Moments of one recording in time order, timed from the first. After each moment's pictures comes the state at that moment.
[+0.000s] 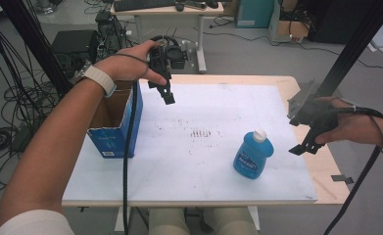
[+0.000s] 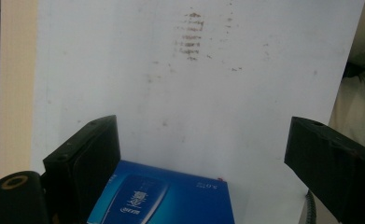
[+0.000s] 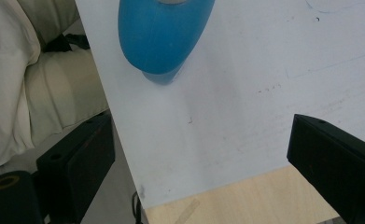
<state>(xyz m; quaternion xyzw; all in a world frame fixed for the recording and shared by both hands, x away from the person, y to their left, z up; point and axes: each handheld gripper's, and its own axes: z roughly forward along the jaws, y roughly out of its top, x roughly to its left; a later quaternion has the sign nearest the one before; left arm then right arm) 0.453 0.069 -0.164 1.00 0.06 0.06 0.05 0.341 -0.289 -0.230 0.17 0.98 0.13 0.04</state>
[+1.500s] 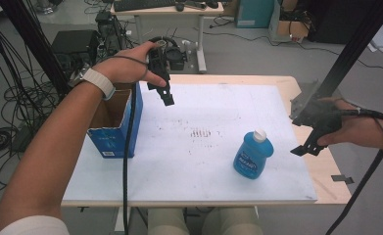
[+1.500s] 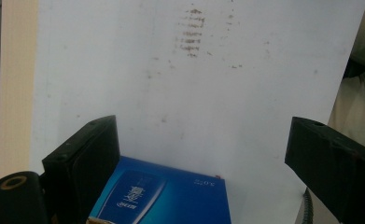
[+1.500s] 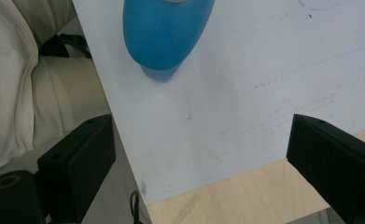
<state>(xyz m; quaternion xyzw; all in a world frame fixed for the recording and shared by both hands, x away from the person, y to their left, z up) 0.450 0.070 -0.164 0.99 0.07 0.06 0.05 0.336 -0.291 -0.223 0.15 0.98 0.11 0.07</state>
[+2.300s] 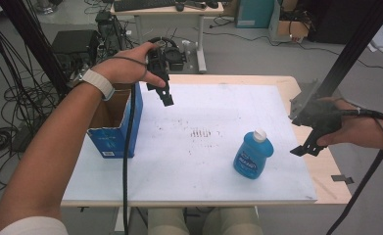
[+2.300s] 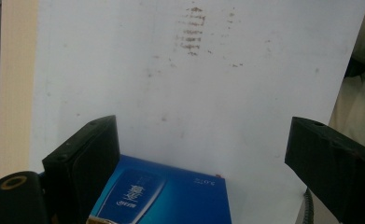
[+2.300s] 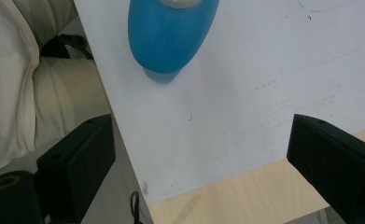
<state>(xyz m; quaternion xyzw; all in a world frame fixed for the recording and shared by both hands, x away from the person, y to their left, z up) 0.449 0.072 -0.165 0.99 0.07 0.06 0.04 0.333 -0.288 -0.221 0.15 0.98 0.11 0.07</state>
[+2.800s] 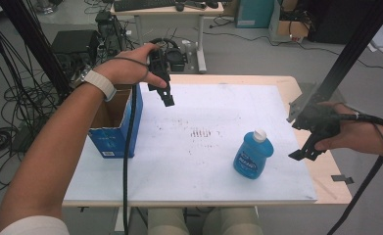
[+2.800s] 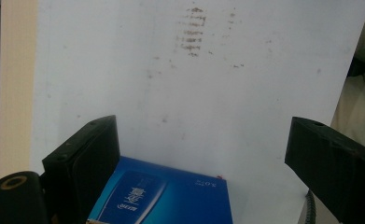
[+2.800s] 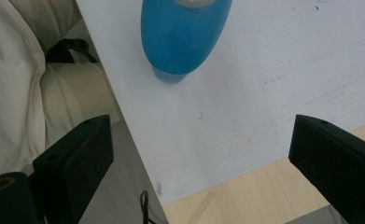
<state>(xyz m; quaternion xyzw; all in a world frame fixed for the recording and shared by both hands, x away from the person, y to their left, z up) 0.451 0.068 -0.168 0.99 0.07 0.07 0.04 0.323 -0.282 -0.223 0.17 0.98 0.11 0.07</state>
